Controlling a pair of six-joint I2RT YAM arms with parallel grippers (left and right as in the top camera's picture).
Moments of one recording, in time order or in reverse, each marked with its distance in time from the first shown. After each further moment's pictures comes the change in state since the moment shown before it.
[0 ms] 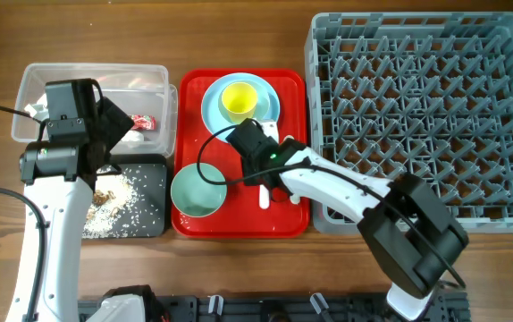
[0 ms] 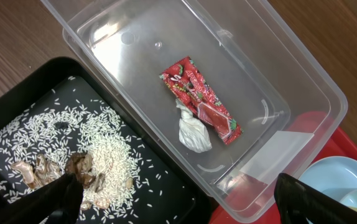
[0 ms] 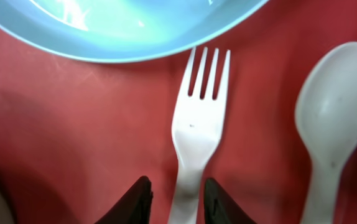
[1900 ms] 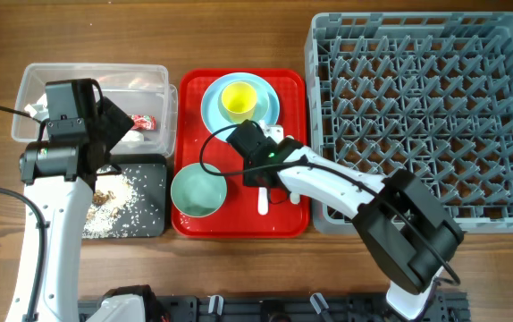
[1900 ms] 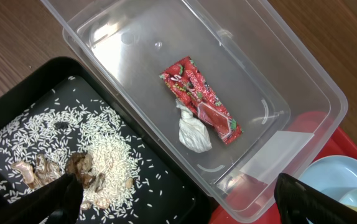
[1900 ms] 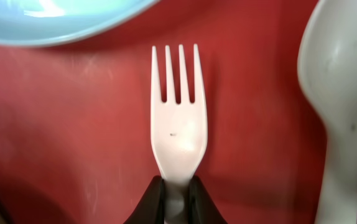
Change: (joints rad) left arm 0.000 0.000 0.000 0.000 0.000 0.000; right arm -0.007 0.021 0.006 -0.049 -0.055 0.164
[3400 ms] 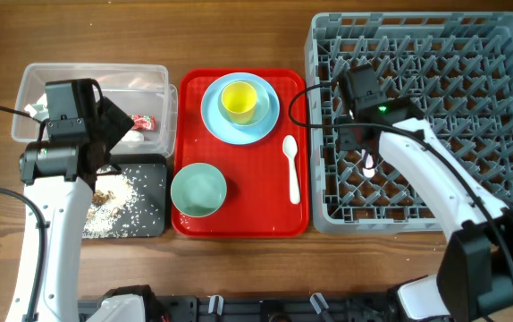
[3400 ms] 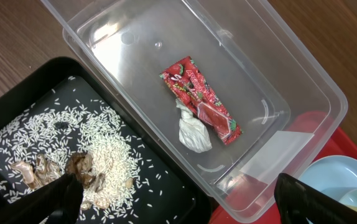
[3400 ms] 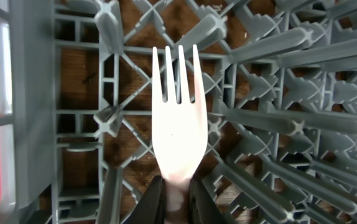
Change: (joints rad) left arm 0.000 0.000 0.000 0.000 0.000 0.000; right arm -0.475 -0.279 0.001 -0.250 0.212 -0.615
